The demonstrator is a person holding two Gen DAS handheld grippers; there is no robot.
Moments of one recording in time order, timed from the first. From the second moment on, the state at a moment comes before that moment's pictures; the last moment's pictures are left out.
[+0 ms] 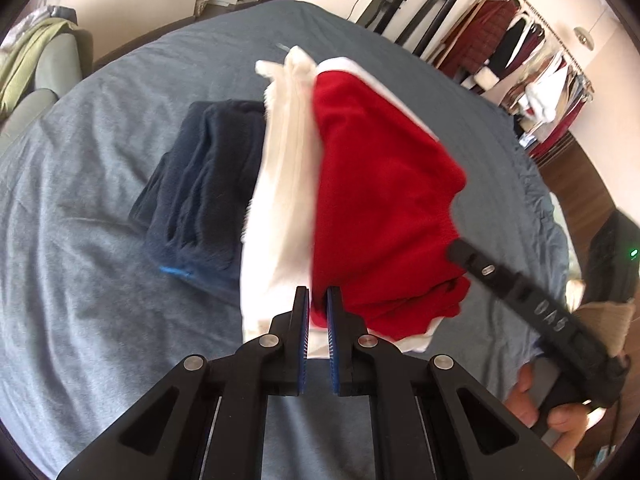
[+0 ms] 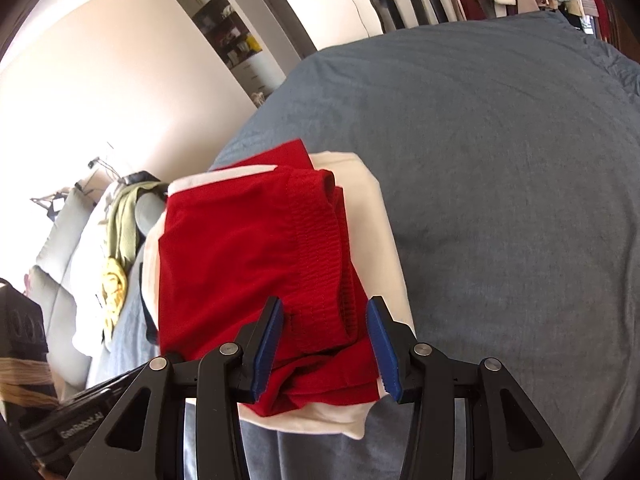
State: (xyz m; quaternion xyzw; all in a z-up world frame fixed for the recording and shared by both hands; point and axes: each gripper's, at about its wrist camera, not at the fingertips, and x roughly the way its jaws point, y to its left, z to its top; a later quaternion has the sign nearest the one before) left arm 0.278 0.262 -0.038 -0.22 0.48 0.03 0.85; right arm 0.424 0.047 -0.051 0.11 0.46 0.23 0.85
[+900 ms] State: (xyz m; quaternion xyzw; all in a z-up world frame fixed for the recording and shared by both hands) left arm 0.285 0.252 -0.040 -0.23 0.42 0.00 0.88; right arm 0.511 0.225 0.025 -0.27 0.39 0.55 0.69
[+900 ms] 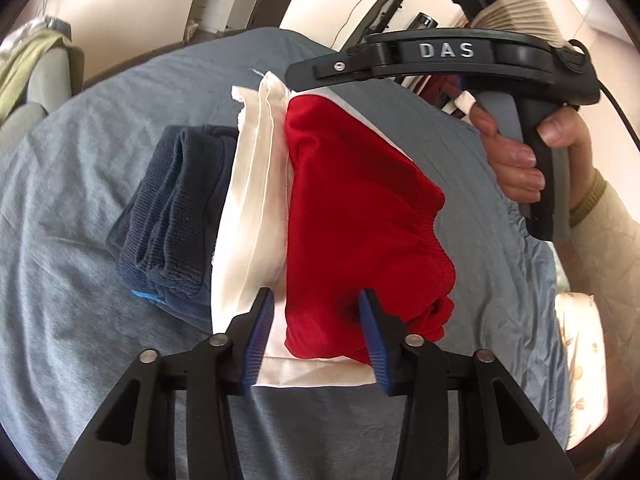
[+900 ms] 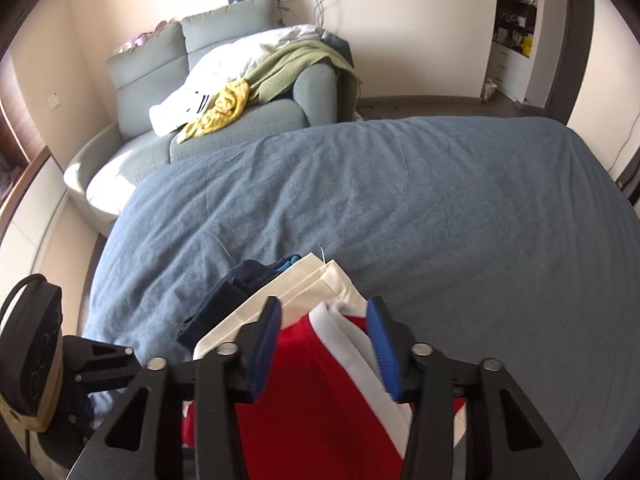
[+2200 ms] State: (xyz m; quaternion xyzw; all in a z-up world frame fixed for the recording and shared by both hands) left arm 0.258 0.247 0.015 -0.13 0.36 0.07 0.92; right arm 0.507 0.143 0.059 -0.16 0.33 0.37 0.85
